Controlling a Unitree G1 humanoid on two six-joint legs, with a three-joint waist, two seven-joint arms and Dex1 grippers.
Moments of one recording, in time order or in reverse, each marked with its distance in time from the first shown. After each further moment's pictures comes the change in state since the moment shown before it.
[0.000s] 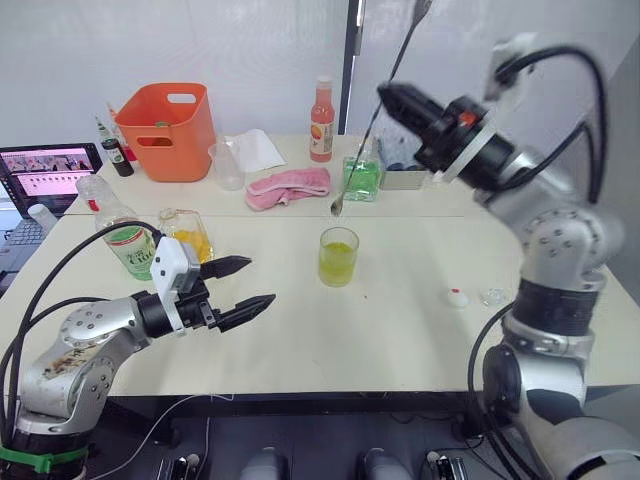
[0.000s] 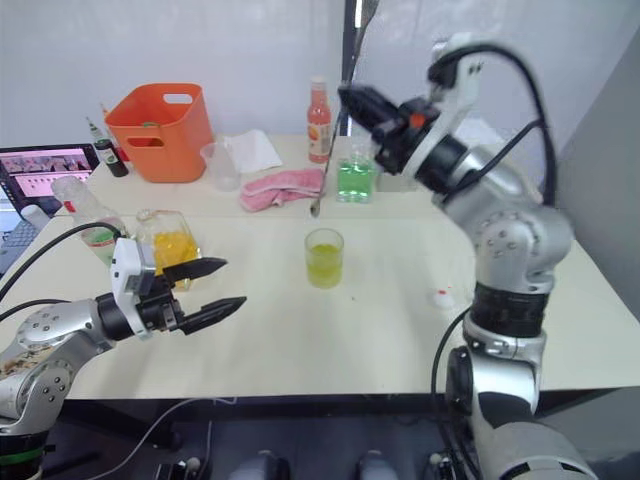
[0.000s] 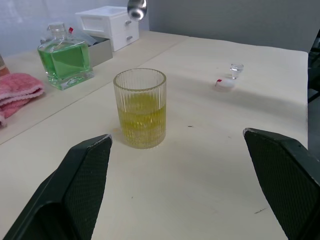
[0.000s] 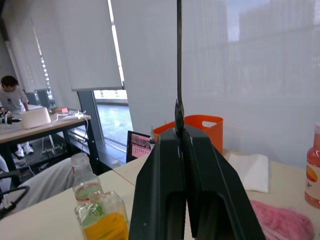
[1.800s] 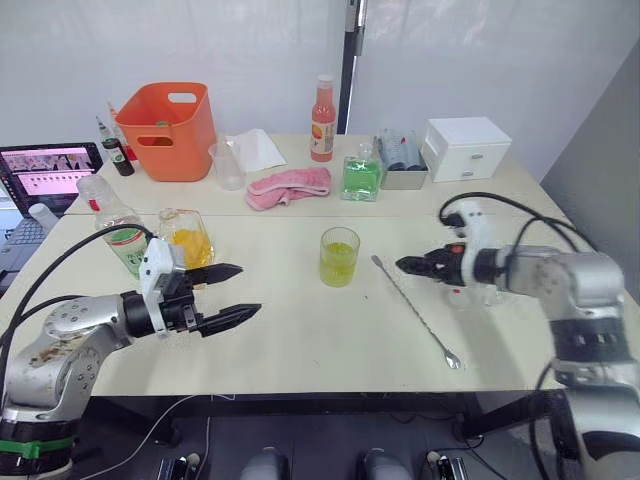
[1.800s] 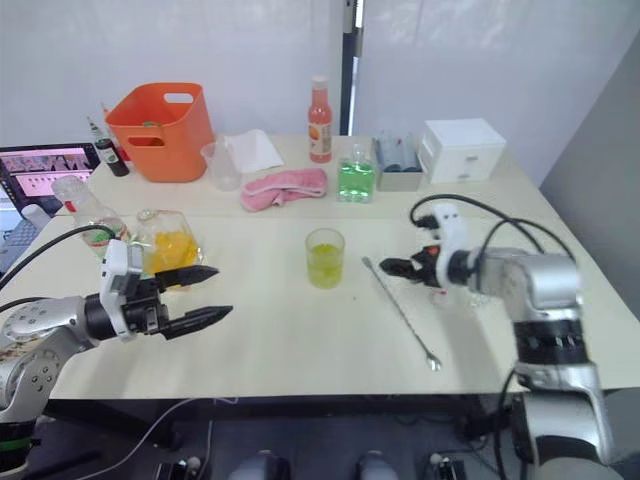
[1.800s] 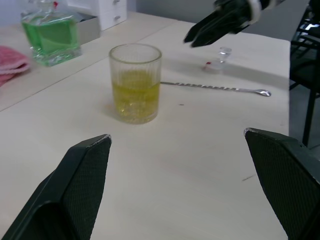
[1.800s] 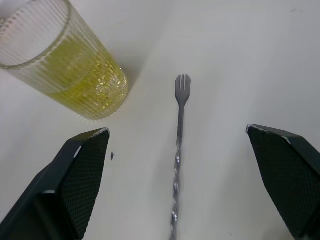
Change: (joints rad) left arm 0.009 0.068 0.055 0.158 0.001 -0.010 -0.164; right arm 0.447 -0.287 0.202 0.069 -0.284 0.156 0.232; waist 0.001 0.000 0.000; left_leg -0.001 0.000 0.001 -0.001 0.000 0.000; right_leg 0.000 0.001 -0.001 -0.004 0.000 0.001
